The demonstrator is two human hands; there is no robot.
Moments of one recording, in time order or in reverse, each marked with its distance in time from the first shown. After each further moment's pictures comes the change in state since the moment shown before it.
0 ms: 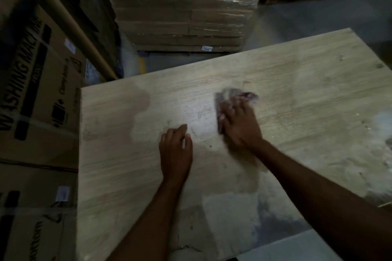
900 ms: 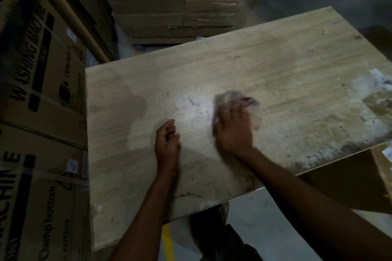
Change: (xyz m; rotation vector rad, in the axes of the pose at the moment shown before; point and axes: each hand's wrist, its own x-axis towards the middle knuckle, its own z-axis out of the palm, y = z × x) left_hand -0.094 -0.007 -0.054 -0.805 -0.025 -0.425; right_hand -0.129 -0.052 0.012 0.064 0.102 0.166
